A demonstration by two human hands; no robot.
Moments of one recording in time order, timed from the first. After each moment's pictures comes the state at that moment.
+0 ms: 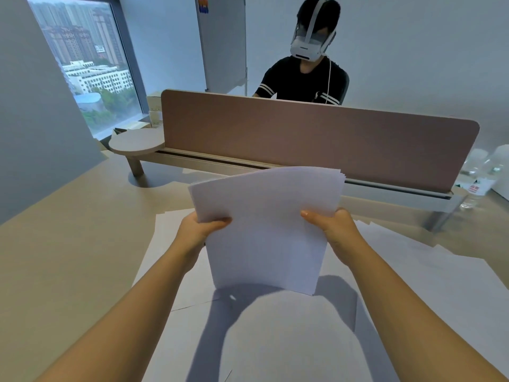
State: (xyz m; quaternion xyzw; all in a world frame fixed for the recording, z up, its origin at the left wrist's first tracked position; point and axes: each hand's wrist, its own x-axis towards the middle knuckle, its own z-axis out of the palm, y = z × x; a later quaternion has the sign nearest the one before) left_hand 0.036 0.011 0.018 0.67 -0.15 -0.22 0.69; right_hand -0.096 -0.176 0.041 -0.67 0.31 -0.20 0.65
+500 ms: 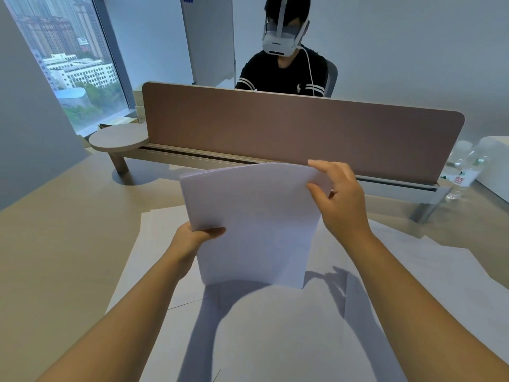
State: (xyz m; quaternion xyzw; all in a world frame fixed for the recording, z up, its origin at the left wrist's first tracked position) left_hand 0.034 0.000 -0.005 0.68 -0.14 -0.27 0.67; right_hand -0.105 -0.190 0.062 -0.86 0.17 -0.41 0.27
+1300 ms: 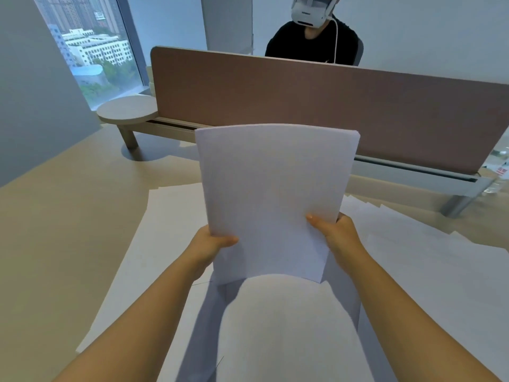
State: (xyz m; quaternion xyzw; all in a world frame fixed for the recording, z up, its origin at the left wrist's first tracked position) left_hand 0.024 -0.004 -0.049 0.72 -0.09 -0.32 0.61; right_hand -0.096 -0.185 -0.016 -0.65 0.35 -0.18 0.65
